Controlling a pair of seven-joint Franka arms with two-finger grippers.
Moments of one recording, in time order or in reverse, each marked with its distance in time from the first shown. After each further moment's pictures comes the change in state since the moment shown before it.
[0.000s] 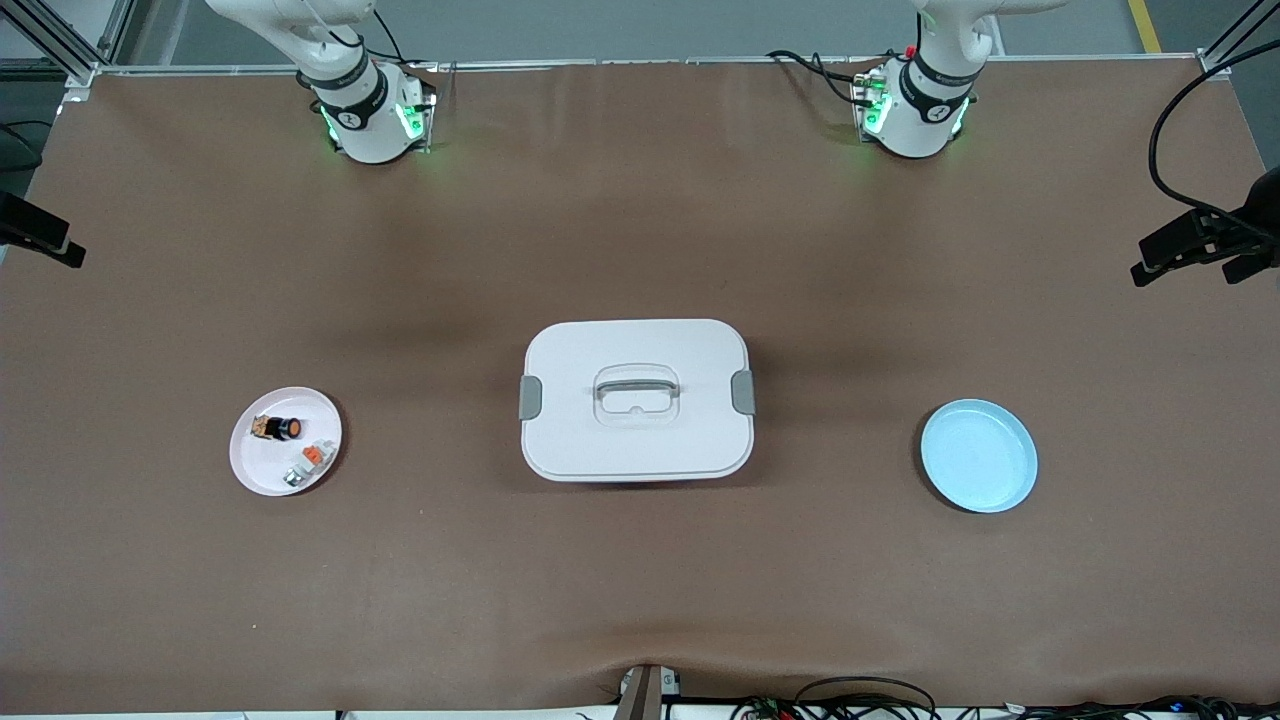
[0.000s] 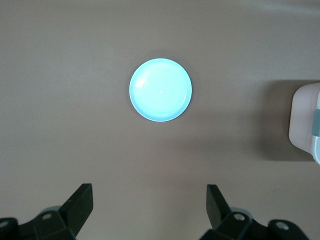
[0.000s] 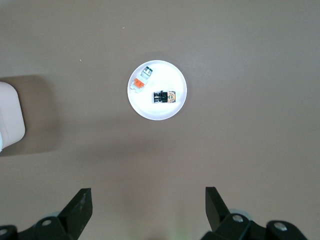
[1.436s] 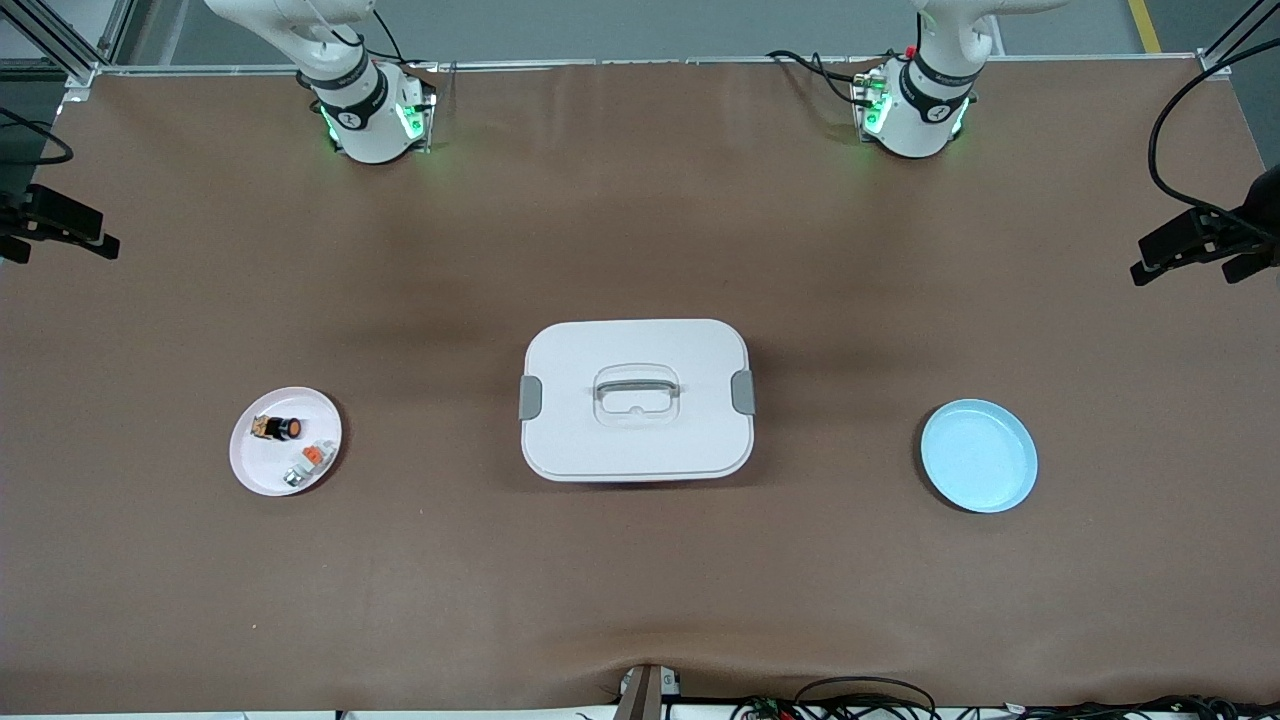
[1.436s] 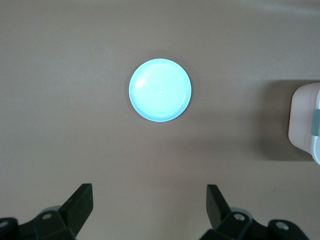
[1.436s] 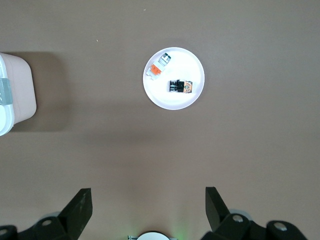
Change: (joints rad) left arm -0.001 -0.002 0.000 0.000 0.000 0.000 0.000; right arm 0.030 0.008 -0.001 -0.001 0.031 -0.048 -0.056
